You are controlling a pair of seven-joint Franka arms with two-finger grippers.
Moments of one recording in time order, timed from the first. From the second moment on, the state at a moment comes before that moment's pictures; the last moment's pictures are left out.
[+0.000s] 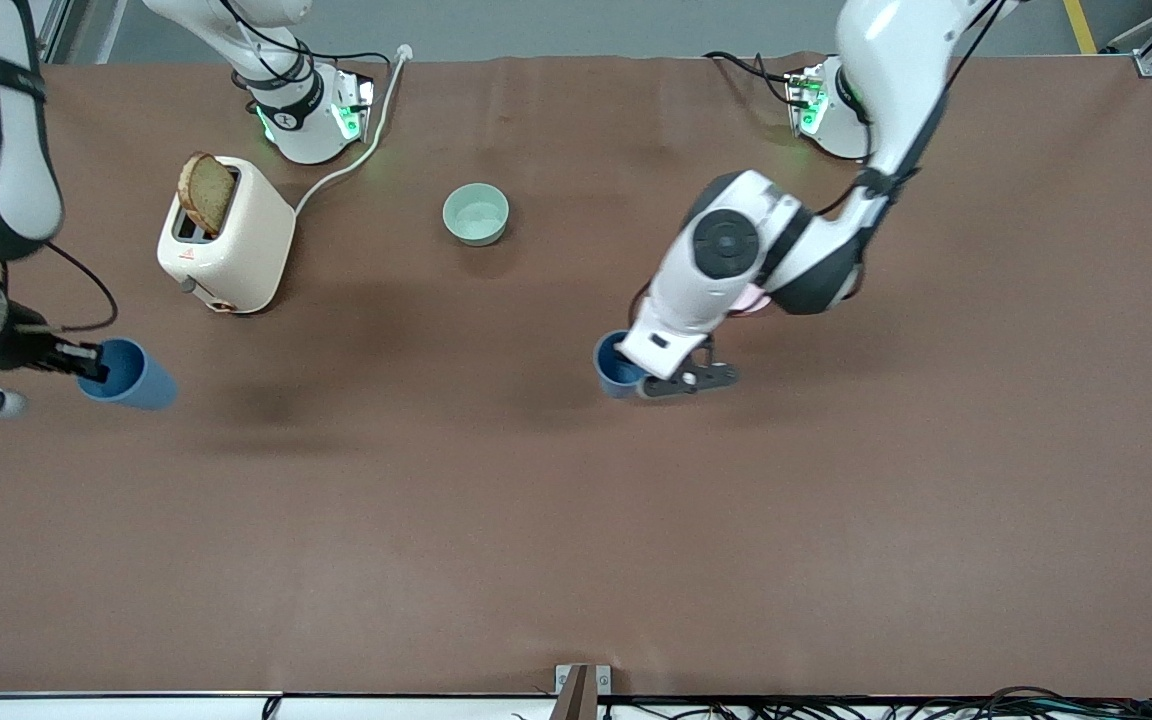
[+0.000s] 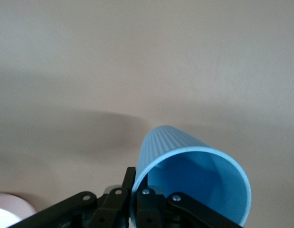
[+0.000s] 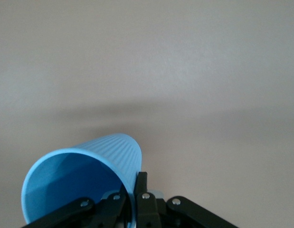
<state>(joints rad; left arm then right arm) -0.41 0.55 -0.34 -1.67 0.05 2.25 -0.92 -0.10 0.12 -0.07 -1.82 0.01 1.92 -0.08</state>
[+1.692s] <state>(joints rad) -0.02 0.14 -0.29 -1.45 0.14 1.68 -0.28 0.30 0.03 -0.04 -1.67 0.02 1.71 0.44</state>
